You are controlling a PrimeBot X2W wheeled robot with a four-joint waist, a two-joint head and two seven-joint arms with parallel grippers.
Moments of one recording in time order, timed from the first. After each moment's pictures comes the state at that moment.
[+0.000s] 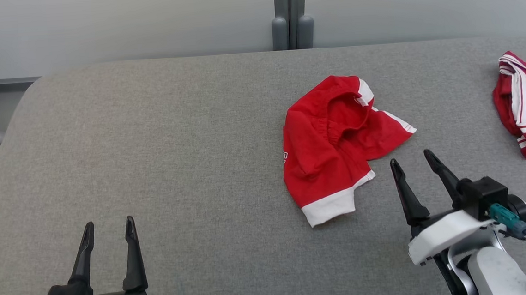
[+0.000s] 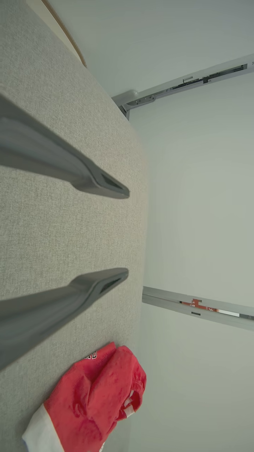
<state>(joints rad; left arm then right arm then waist) 0.08 0.05 0.01 0.05 -0.17 -0.08 -0.26 -0.11 -0.11 0.10 0.19 0.16 0.13 -0.19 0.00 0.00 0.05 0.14</state>
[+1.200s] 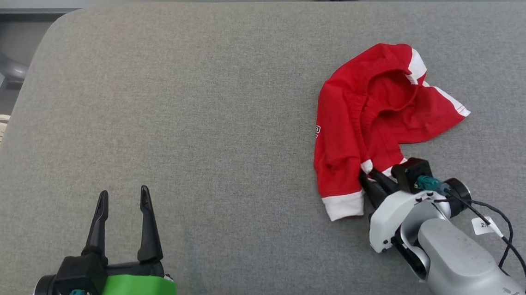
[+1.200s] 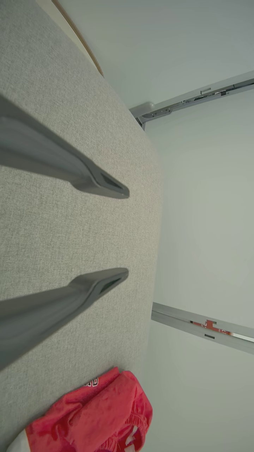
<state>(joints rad) -0.02 0.05 -0.08 0.07 -0.20 -0.03 -0.26 -0.48 -0.10 0.37 0.83 0.25 0.13 -0.26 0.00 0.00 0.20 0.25</state>
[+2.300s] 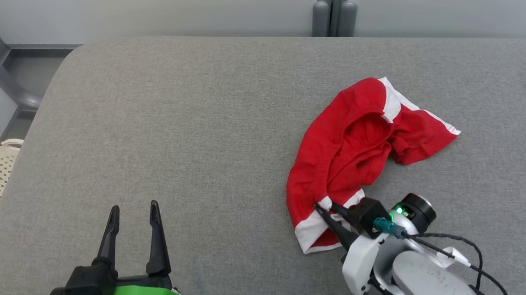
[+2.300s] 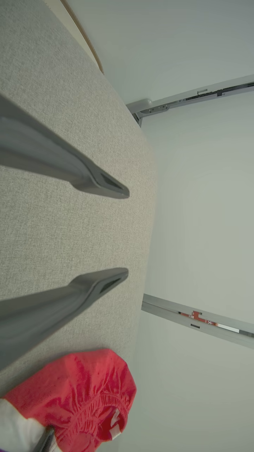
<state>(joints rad) 0.01 0.05 -0.10 0.09 -0.23 -0.04 -0.26 -0.38 -0.14 0.56 0.61 0.13 0.13 -0.22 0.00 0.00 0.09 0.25</state>
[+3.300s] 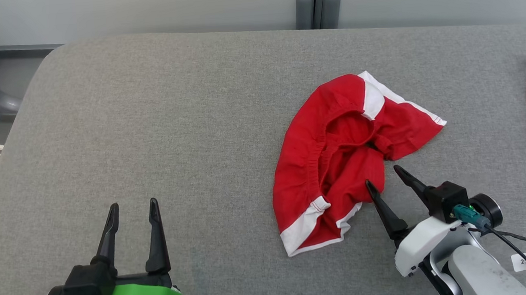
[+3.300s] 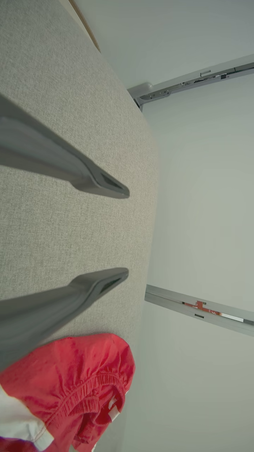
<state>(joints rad) 0.01 0.05 -0.10 0.08 -0.23 -0.03 -0.26 -0.25 -0.21 0.33 0.46 0.23 0.13 -0.26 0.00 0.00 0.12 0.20</state>
